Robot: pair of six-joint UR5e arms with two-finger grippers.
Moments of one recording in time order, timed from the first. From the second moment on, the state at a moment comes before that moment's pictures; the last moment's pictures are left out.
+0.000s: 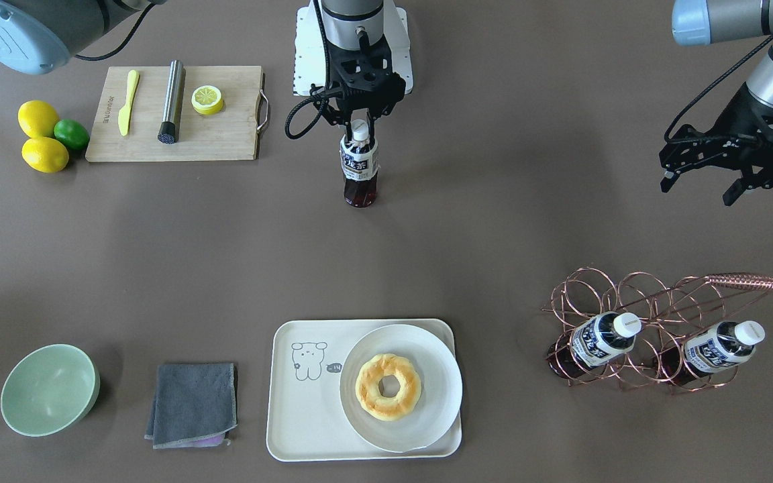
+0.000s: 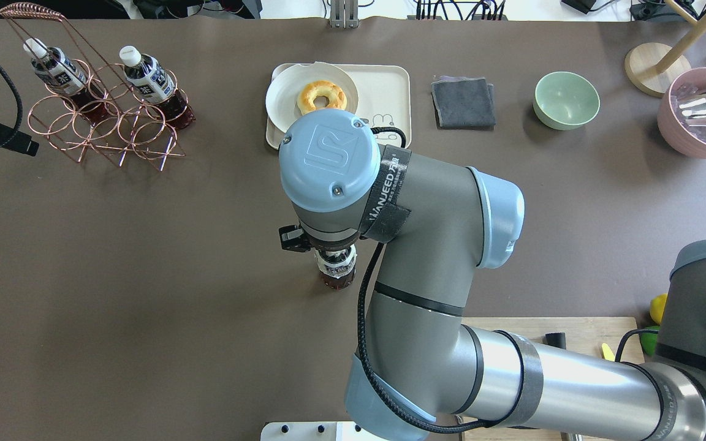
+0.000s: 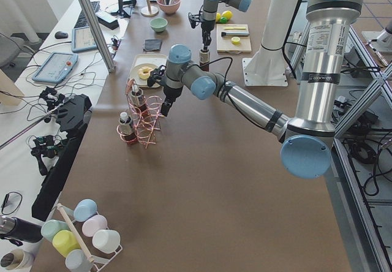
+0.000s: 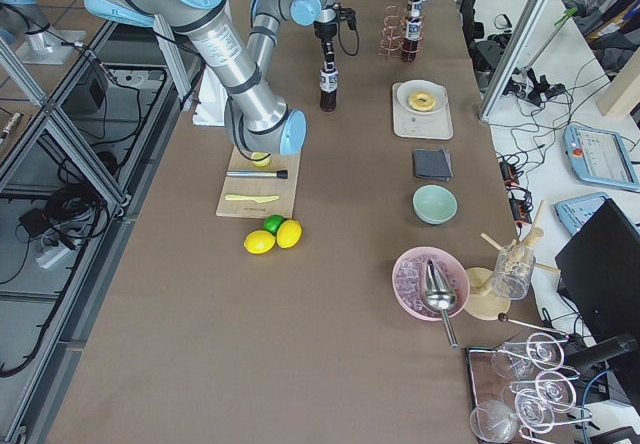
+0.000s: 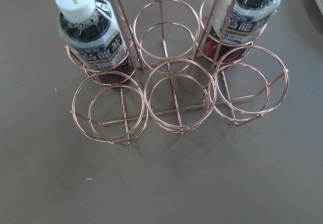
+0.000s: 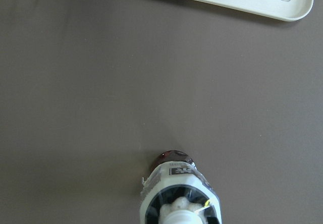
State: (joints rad) left arm -1.11 -1.66 -1.99 -1.76 -2.13 -0.47; right arm 0.43 -0.67 1.82 -1.94 1.77 1.06
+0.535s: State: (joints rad) left arm -1.18 -1.63 -2.00 -1.76 -2.20 -0.46; right arm 0.56 -0.65 1.82 -1.95 1.85 1.05
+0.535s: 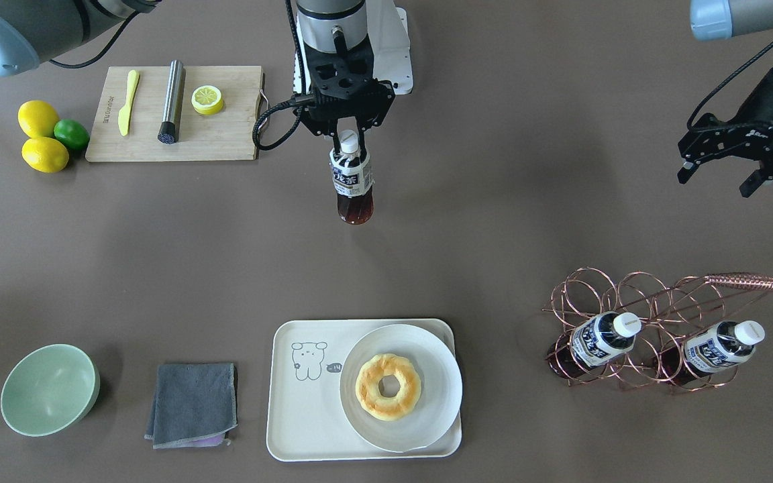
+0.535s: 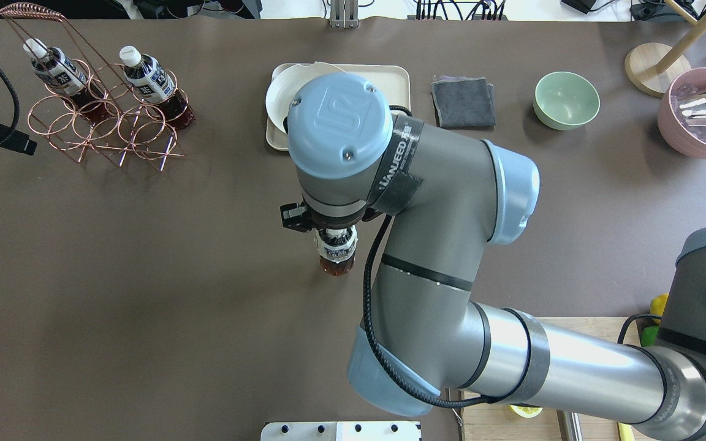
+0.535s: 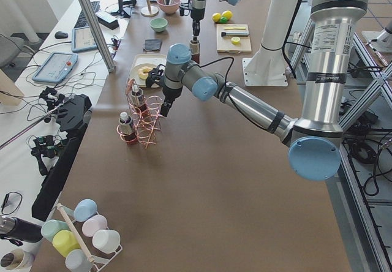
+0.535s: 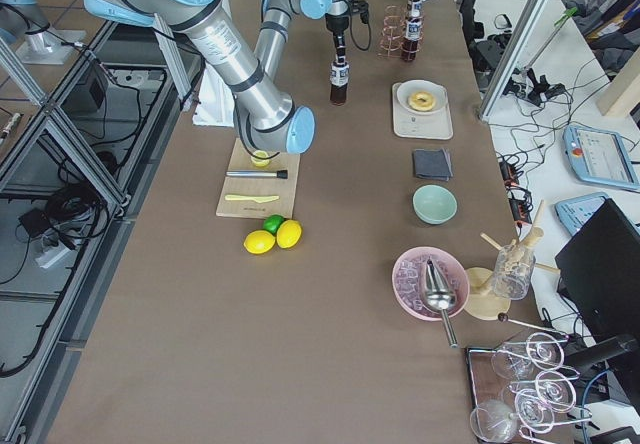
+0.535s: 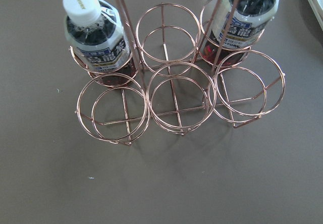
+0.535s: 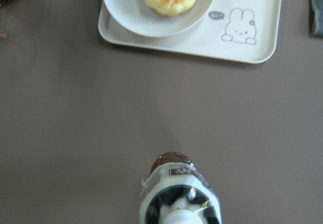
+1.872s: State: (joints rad) left arm -1.50 -1.39 -2.01 -1.81 -2.38 -0.15; right arm 0.88 -0.49 1.20 -1.60 1.98 0.91
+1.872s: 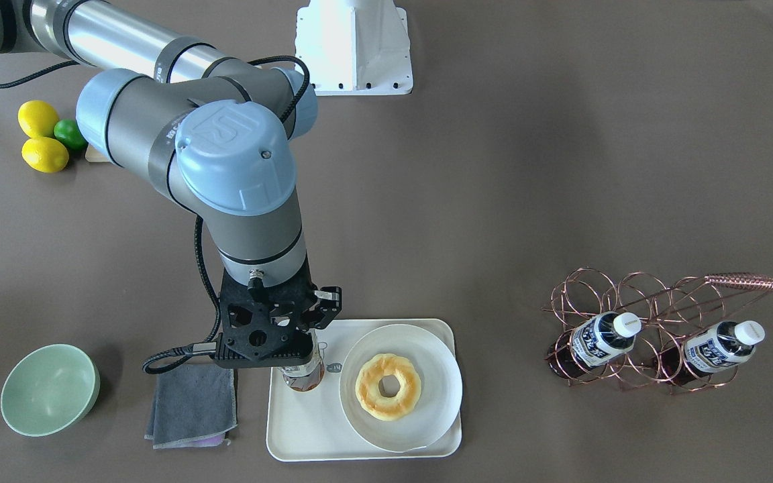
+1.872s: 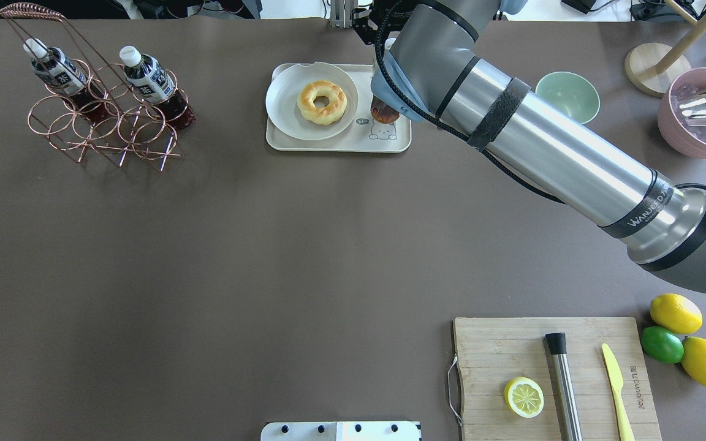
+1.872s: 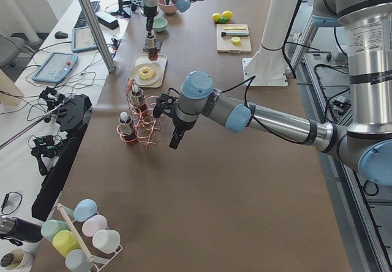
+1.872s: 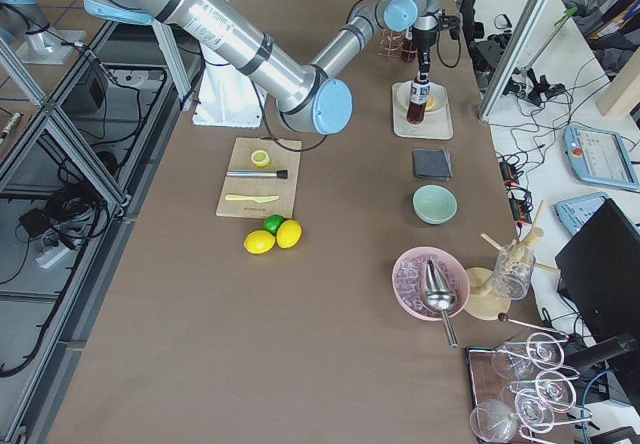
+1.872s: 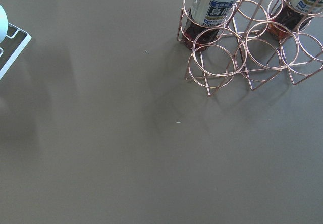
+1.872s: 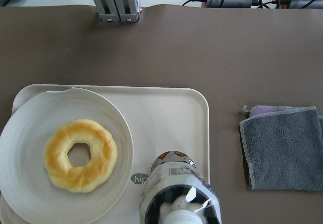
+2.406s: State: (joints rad) left arm -1.51 -1.39 -2.02 -1.81 -2.39 -0.15; right arm 0.88 -0.49 1.12 -1.51 1.98 0.91
